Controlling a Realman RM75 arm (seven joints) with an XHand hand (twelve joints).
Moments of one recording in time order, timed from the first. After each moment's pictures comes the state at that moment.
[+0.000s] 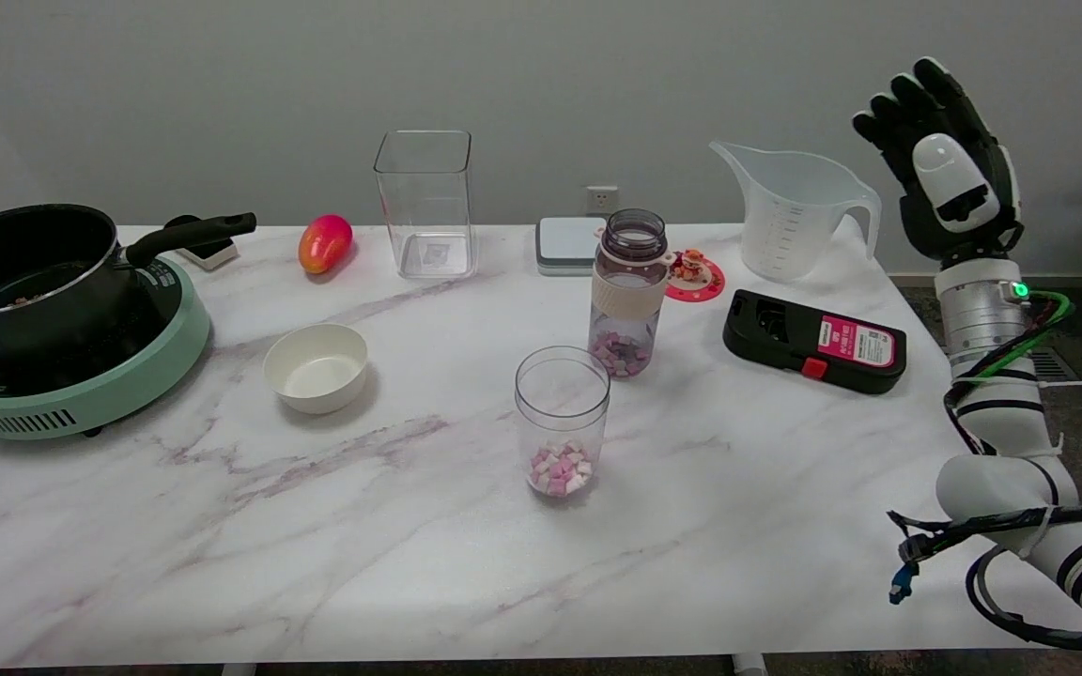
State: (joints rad) arm -0.02 -0.93 -1.54 1.18 0.86 0.84 1.79
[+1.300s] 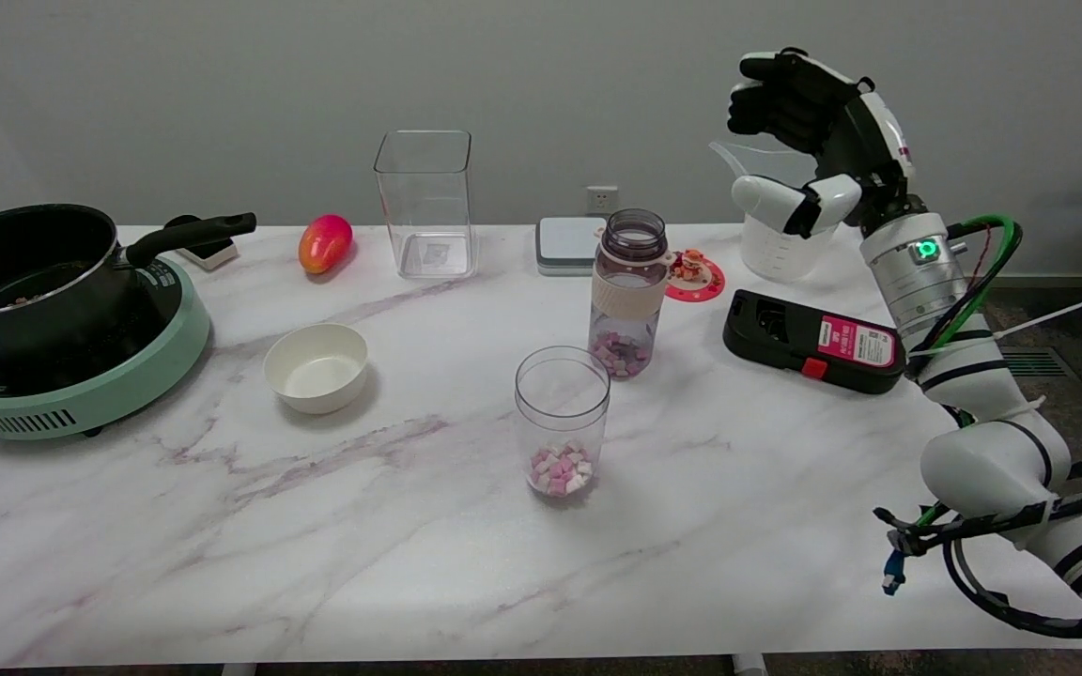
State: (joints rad) arm -0.05 -0.94 -1.52 1.51 0.66 0.56 1.29
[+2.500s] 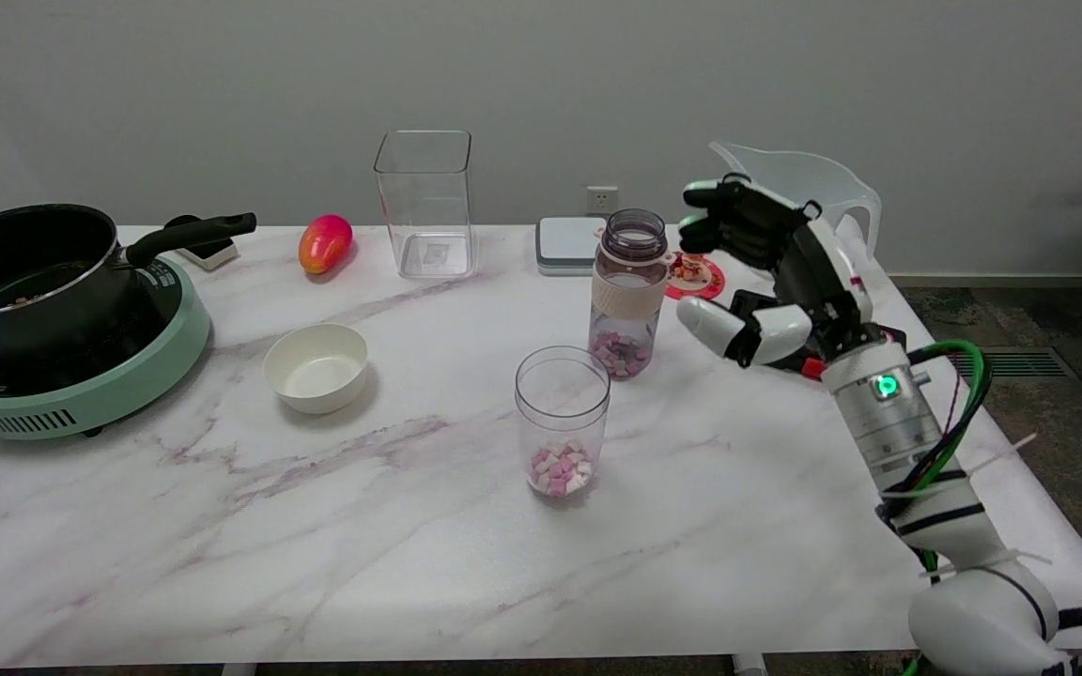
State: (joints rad) arm -0.35 -1.07 -1.62 1.70 0.70 0.69 1.04
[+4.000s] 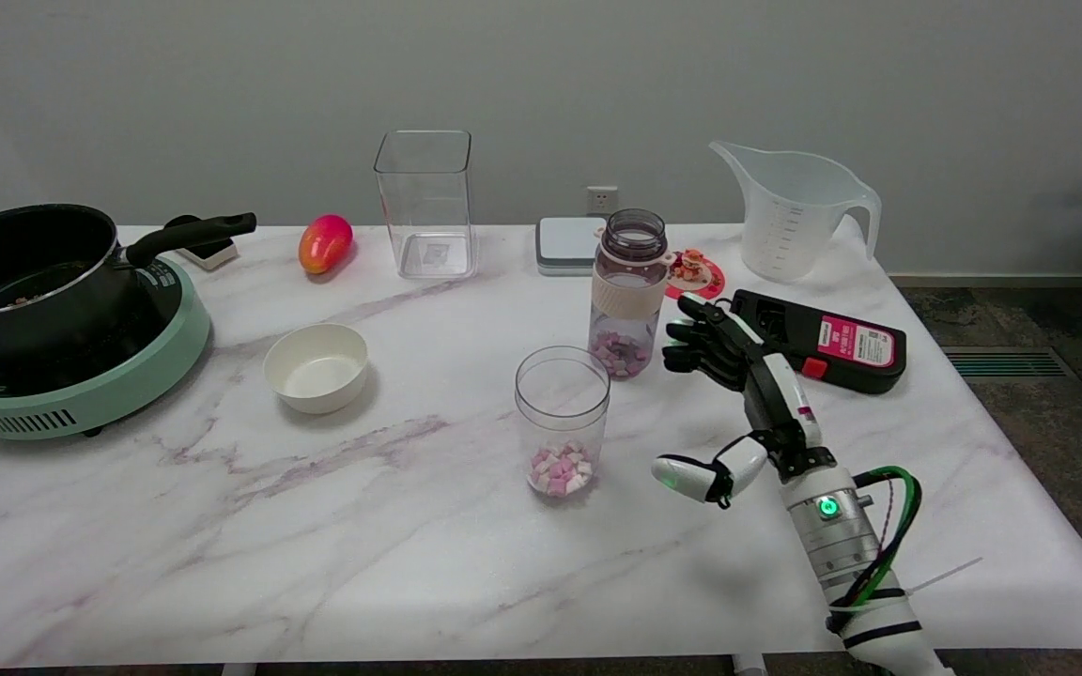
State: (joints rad) arm -0.33 -1.22 -1.81 1.31 0.65 0.97 1.01
